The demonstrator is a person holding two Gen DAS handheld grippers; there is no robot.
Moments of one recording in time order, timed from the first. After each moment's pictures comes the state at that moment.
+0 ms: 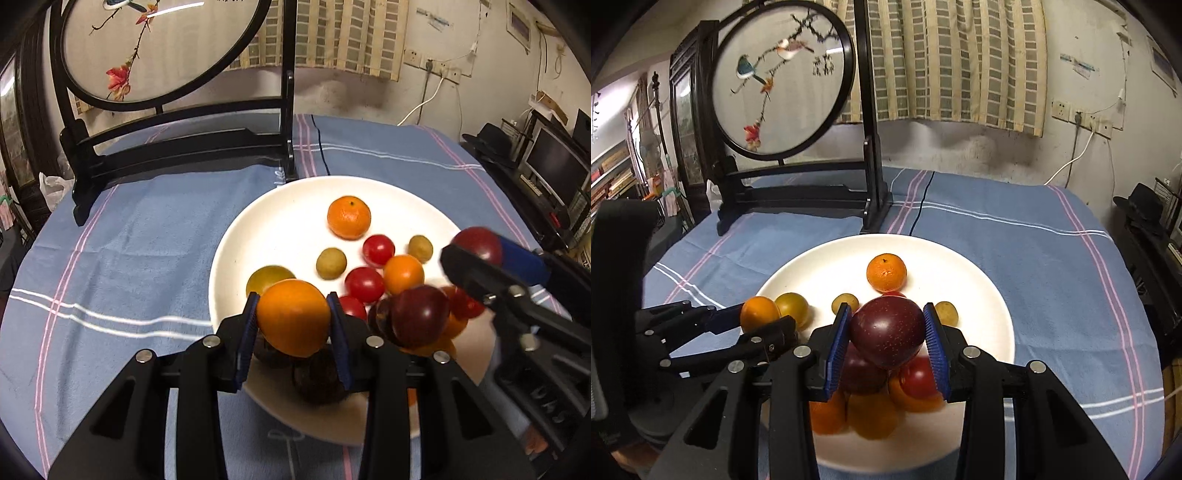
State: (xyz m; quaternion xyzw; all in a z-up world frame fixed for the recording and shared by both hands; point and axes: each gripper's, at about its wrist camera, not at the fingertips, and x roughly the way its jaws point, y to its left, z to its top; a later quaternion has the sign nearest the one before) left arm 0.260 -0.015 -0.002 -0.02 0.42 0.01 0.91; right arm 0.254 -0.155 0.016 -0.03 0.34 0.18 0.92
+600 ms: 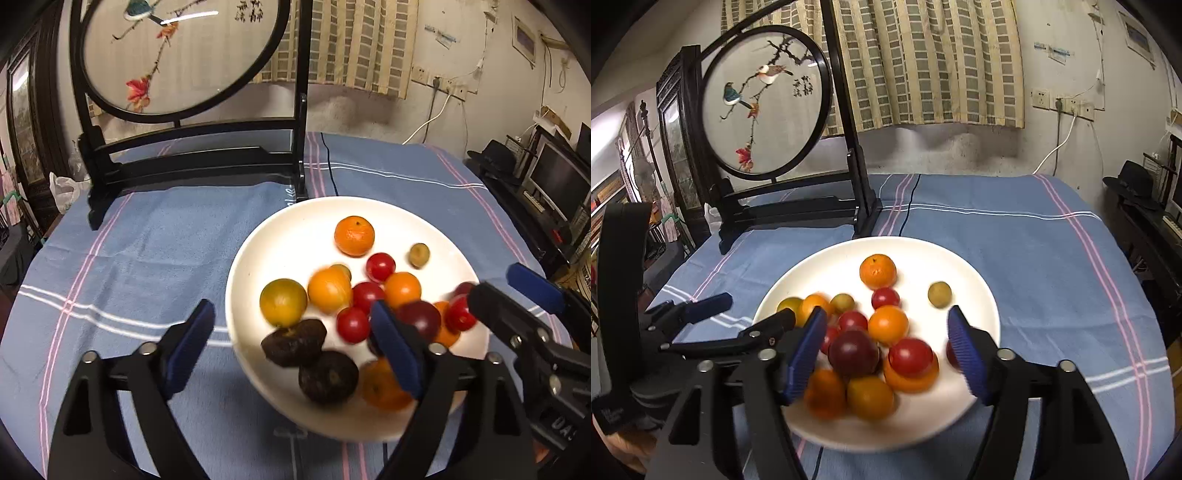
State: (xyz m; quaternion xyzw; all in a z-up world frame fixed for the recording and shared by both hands) left arm 0.242 -0.012 0.016 -0.03 0.39 0.03 0.92; right arm 0.223 -0.183 0.026 0.02 0.33 0.16 0.93
